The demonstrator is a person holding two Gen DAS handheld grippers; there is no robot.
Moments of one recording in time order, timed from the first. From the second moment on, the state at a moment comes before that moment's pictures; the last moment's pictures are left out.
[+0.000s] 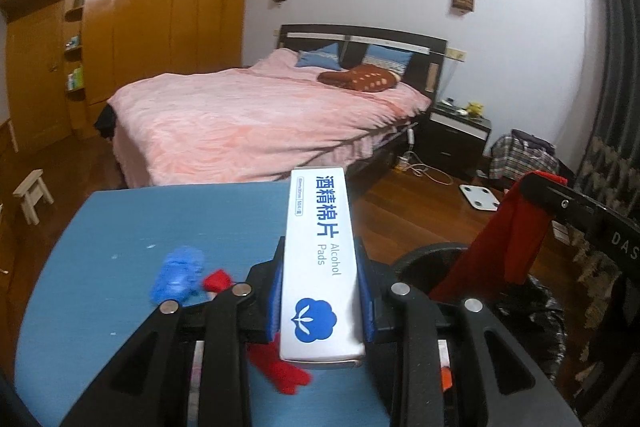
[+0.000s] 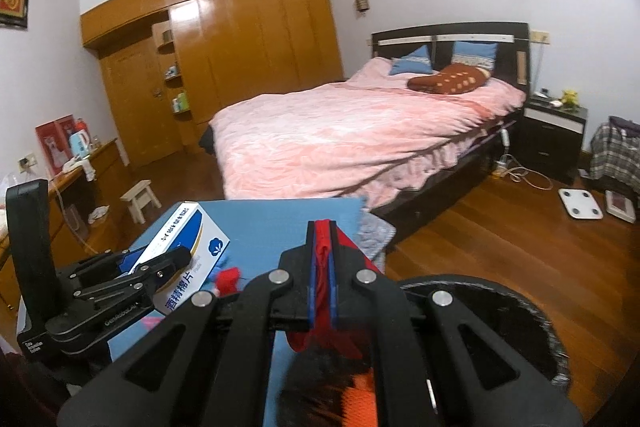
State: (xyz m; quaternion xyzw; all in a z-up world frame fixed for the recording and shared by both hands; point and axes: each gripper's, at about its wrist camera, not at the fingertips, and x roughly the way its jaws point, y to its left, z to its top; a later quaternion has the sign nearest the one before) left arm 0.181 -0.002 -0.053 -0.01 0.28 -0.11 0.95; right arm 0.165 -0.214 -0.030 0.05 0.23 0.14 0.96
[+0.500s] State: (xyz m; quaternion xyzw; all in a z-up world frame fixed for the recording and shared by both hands) left arm 0.177 -0.099 -0.075 0.01 0.28 -0.20 0.94; right arm 0.141 -0.302 -0.066 0.07 0.25 0.05 0.96
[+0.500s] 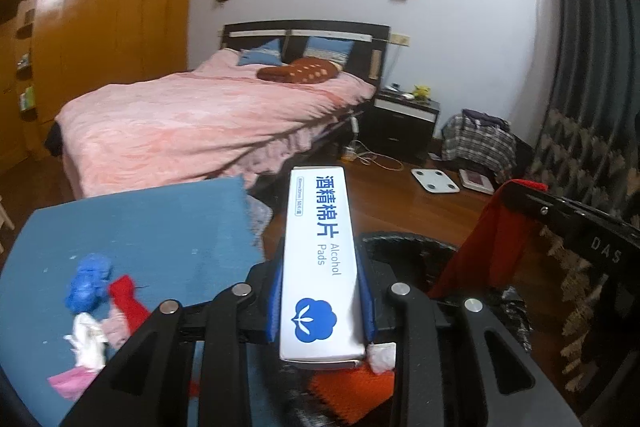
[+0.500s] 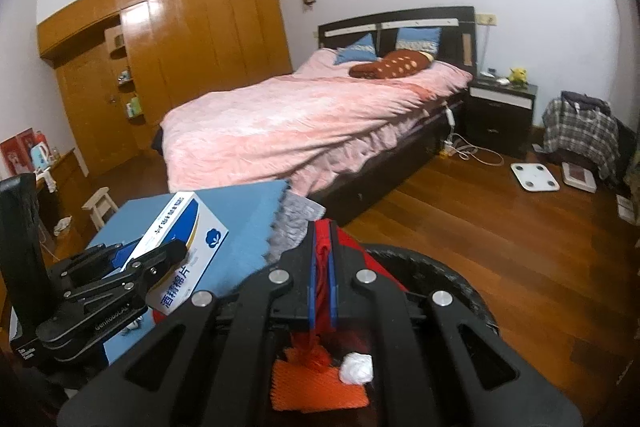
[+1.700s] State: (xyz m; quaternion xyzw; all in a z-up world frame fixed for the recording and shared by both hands) left arm 0.172 0.017 -0.089 -0.02 0.28 -0.07 0.96; right arm 0.153 -0.250 -0.099 0.08 0.27 0.06 0.96
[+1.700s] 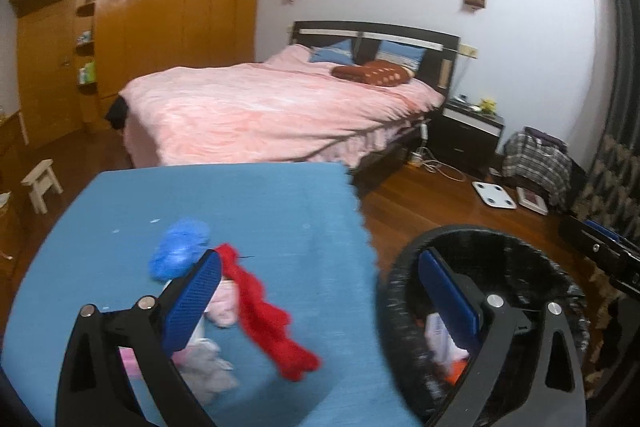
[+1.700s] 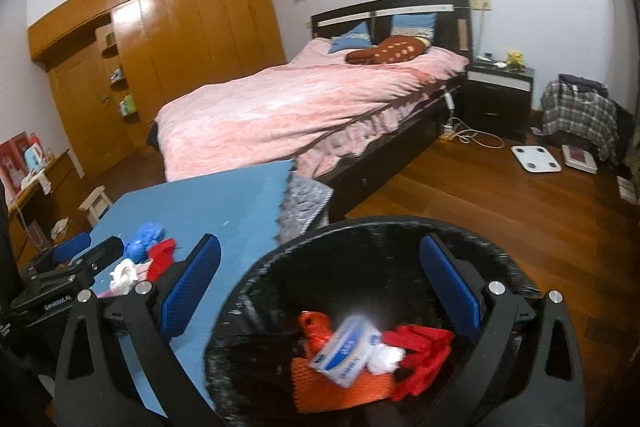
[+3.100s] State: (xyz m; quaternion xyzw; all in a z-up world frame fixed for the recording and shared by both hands) left arm 0.170 0.189 -0.155 -0.06 0.31 0.07 0.95; right arm 0.231 -0.022 -0.193 -0.01 0.36 0.20 0.91
